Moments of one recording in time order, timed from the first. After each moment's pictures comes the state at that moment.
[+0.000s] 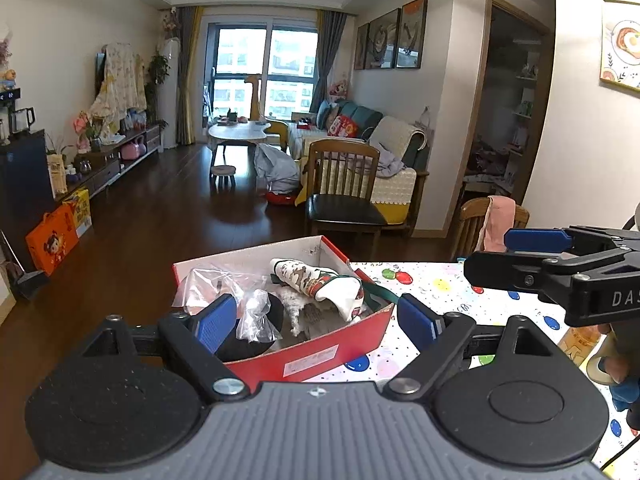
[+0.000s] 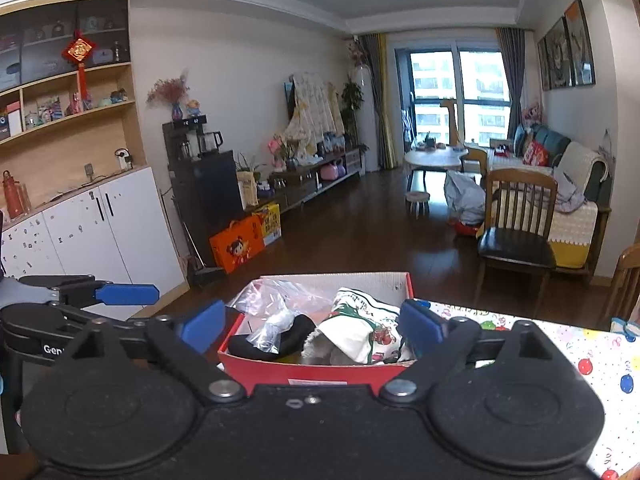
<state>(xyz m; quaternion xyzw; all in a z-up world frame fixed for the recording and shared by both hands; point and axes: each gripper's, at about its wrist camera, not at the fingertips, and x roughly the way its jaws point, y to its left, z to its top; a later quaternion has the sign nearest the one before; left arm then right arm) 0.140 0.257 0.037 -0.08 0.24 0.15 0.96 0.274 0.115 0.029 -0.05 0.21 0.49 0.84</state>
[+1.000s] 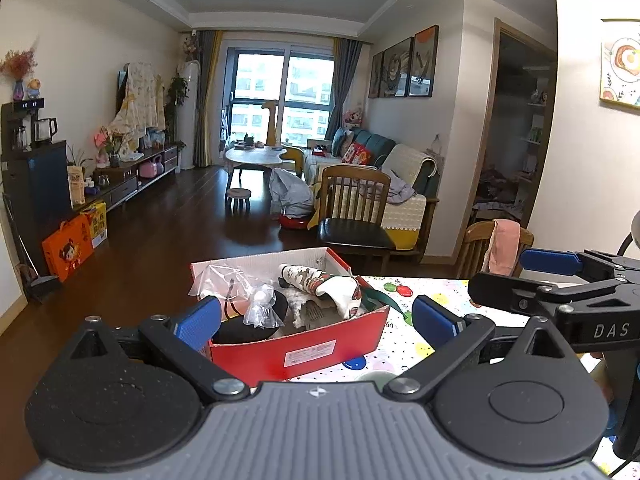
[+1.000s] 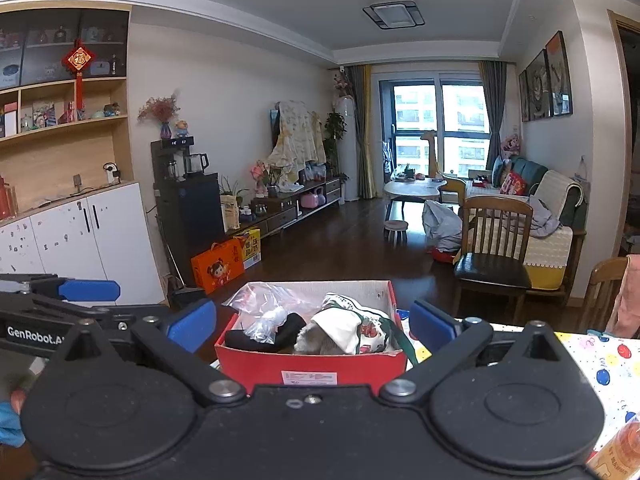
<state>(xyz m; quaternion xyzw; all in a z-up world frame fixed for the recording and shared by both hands) 0.093 0.221 0.030 -0.09 0.19 0.18 0.96 0.227 0.082 0.012 -0.05 0.16 0.46 0.87</state>
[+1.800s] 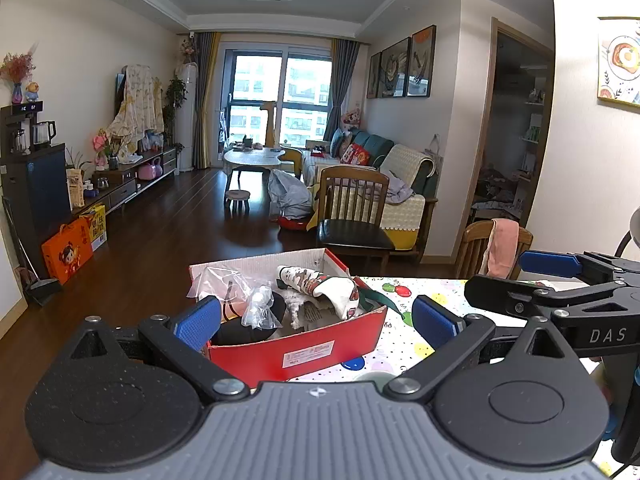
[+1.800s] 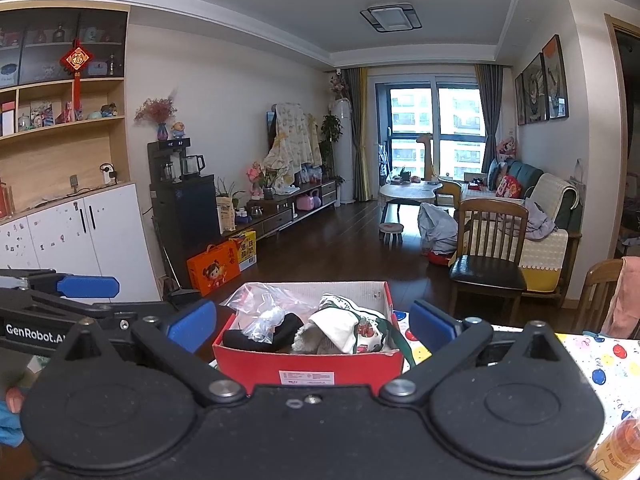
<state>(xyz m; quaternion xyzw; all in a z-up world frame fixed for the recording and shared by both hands) 0.090 0.218 0.031 -0.09 0.19 0.17 0.96 0.222 0.080 0.011 -0.05 0.15 0.46 0.87</state>
